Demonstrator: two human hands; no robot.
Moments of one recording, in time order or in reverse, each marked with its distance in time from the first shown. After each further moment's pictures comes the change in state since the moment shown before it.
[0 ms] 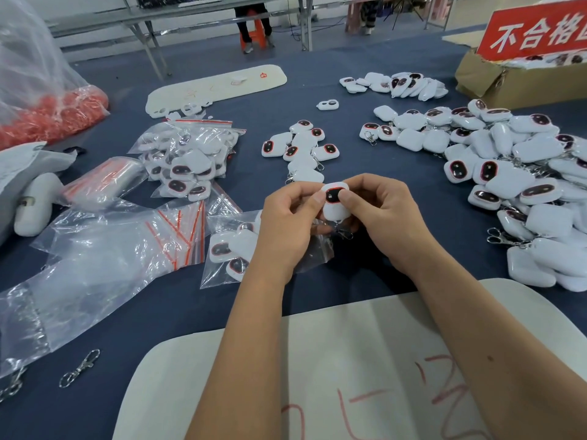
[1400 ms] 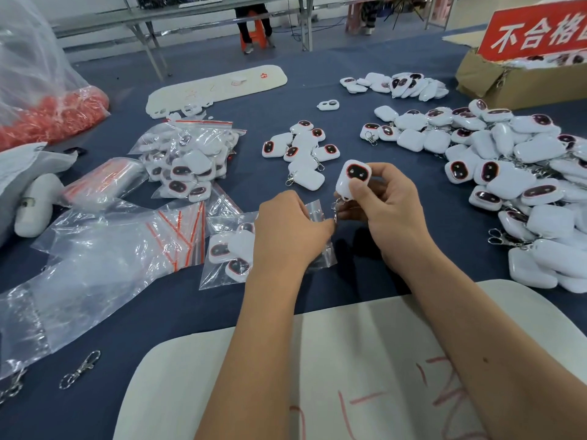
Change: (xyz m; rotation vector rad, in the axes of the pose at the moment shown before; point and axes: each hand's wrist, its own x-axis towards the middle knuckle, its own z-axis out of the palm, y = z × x) left_hand -0.006 0.019 0.005 0.915 0.171 -0.054; right_hand 0.004 0.003 0.009 0.260 0.166 0.047
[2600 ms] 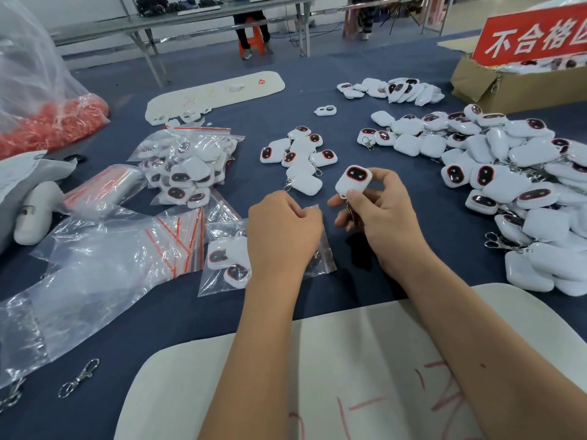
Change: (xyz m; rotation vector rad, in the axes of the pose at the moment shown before) left_hand -0.003 0.007 -0.003 -0.148 0.157 -0.033; right_hand 0.001 0.004 -0.001 -0.028 -0.035 0.048
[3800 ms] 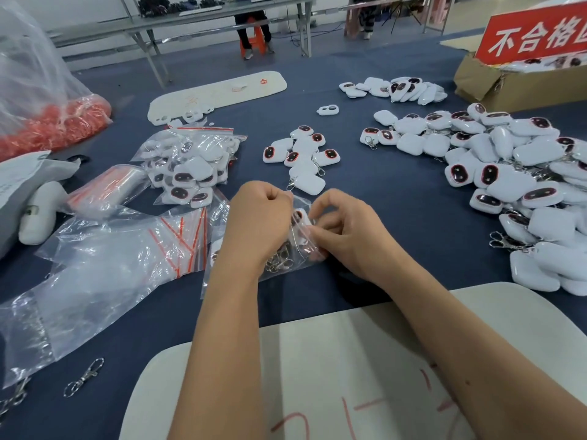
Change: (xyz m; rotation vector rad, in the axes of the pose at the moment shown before) left_hand 0.019 -0.012 -0.036 -0.327 -0.216 -0.011; right_hand -0.013 0.003 0.023 -0.350 -0.342 -0.090
